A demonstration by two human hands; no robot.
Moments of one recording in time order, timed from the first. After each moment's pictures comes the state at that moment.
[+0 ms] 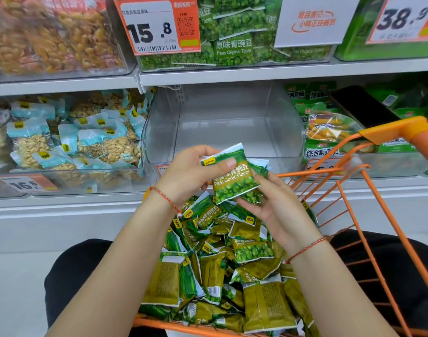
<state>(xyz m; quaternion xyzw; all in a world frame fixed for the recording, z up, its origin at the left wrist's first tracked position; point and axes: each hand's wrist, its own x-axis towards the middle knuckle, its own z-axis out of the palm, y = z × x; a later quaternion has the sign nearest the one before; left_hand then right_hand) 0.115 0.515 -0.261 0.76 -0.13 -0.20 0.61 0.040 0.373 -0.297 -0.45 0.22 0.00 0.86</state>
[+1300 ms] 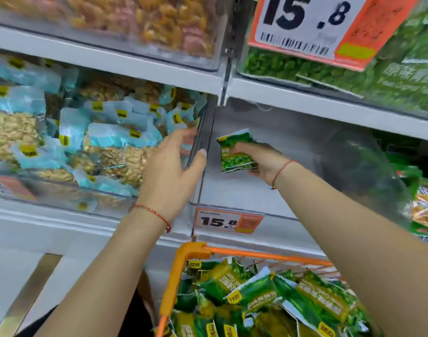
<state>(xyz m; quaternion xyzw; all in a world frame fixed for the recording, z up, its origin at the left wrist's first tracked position) 0.254 0.605 -0.329 0.86 -0.10 0.15 0.48 0.313 0.415 -0.332 -0.77 0.21 0.13 0.58</state>
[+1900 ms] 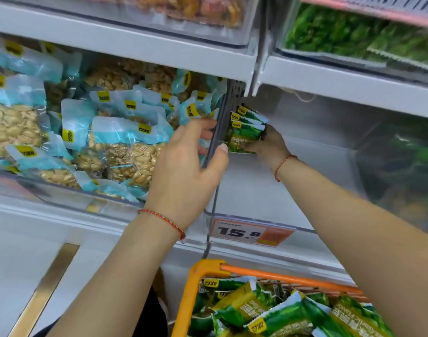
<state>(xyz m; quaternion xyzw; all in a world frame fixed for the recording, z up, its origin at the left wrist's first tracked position) 0.262 0.602 -0.328 0.87 -0.10 0.15 0.47 0.368 0.420 -0.387 -0.82 0.14 0.02 0.56</state>
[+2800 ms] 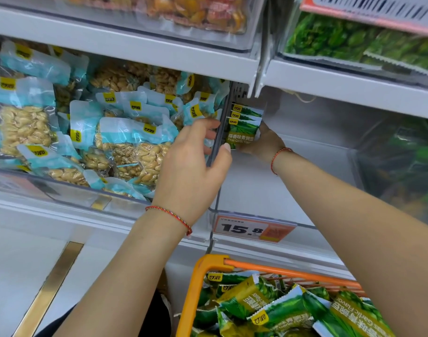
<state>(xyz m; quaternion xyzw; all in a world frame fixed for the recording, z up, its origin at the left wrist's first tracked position) 0.260 0.601 -0.326 0.87 -0.11 0.17 0.46 0.366 0.428 -0.372 -0.90 0.10 0.06 0.42</state>
